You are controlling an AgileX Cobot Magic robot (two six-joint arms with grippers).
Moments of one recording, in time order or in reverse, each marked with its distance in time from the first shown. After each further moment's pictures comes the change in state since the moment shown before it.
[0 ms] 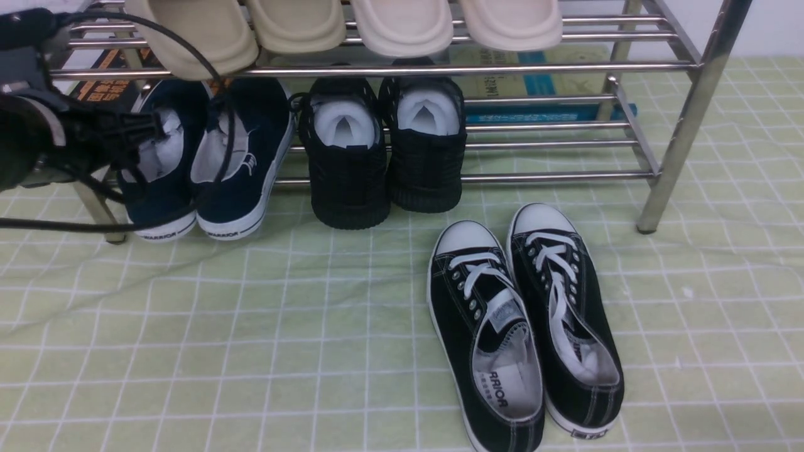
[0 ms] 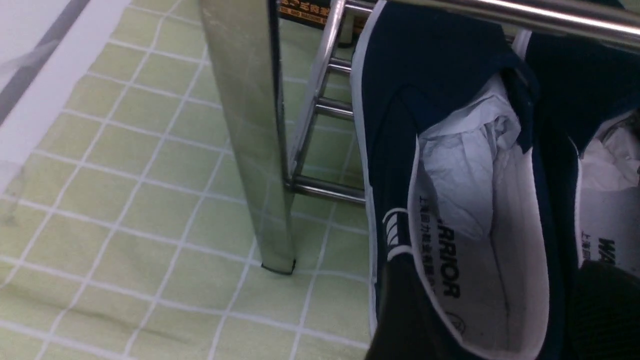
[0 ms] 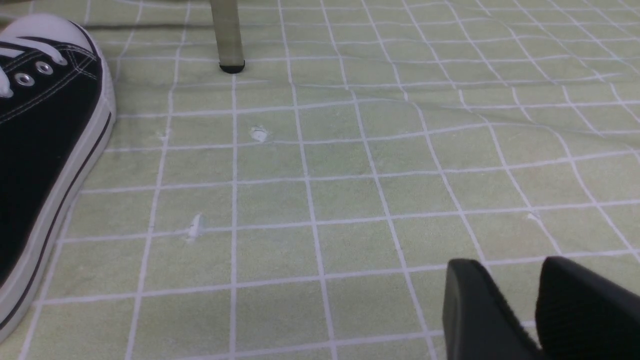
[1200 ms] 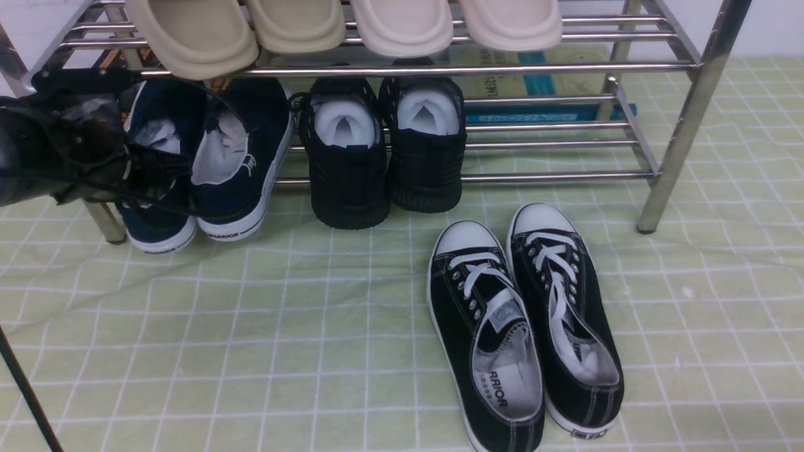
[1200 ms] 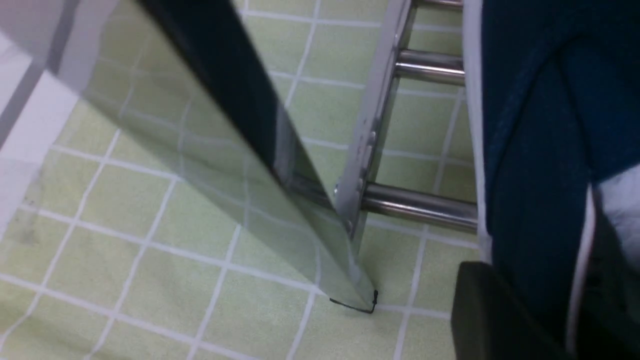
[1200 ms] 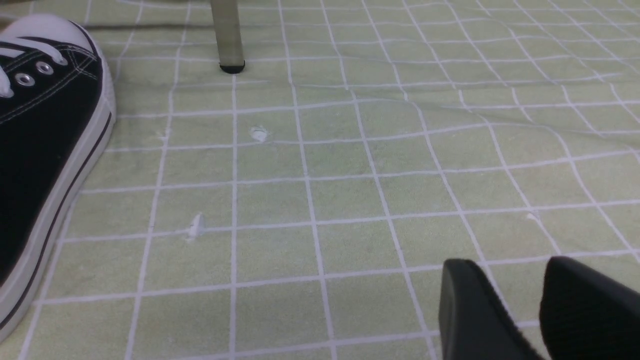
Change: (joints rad) right arm 0.000 0.000 0.000 0.000 0.000 0.000; left arm -0.001 0.312 -0.152 0.391 0.091 -0.294
